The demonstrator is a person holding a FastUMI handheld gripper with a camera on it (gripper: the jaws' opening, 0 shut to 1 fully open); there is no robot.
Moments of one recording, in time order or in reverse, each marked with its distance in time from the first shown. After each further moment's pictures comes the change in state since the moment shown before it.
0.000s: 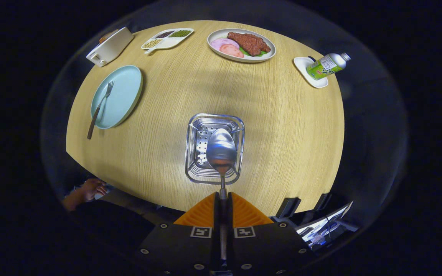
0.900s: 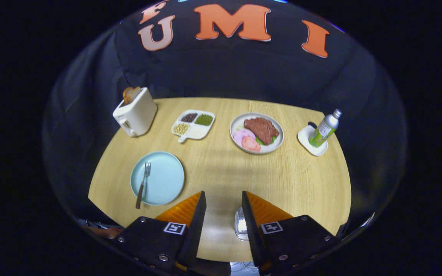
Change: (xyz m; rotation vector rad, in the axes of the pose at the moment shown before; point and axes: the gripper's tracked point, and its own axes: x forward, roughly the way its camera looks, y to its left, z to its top) arm -0.107 0.069 0.144 0.107 -0.741 0.103
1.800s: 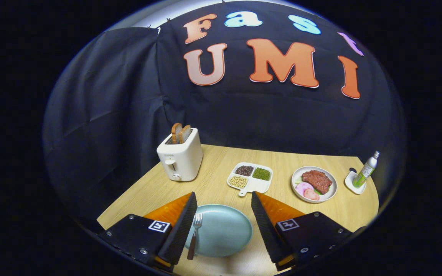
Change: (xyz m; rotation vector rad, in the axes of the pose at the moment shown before) arm 0.048 0.187 0.049 -0.081 -0.338 0.160
